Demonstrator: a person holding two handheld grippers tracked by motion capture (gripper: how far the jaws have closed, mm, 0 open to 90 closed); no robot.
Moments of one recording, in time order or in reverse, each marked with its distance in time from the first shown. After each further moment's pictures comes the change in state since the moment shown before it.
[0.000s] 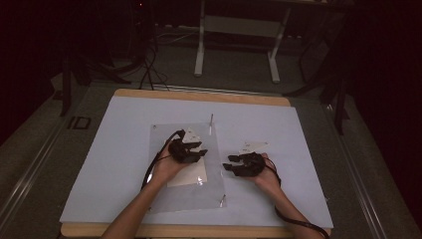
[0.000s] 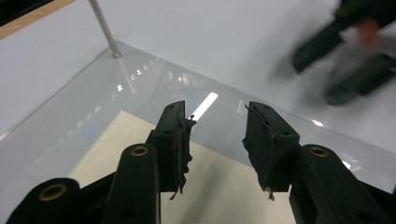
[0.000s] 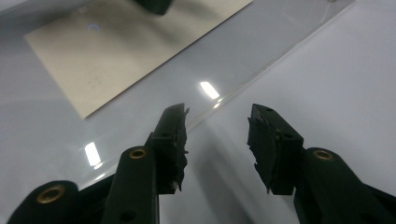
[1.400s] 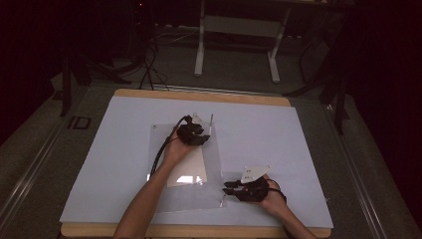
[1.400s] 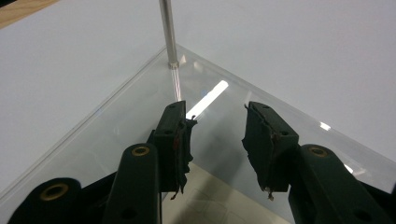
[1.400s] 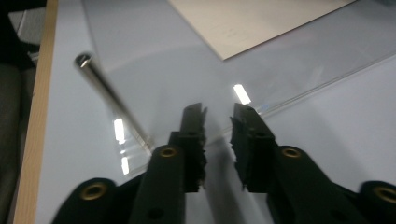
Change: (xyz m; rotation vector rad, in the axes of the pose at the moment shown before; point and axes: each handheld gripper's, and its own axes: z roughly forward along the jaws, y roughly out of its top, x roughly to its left) left arm 0.045 0.014 0.058 0.071 0.045 -0.093; right arm 0.054 -0.033 -0.024 0.002 0.180 -0.170
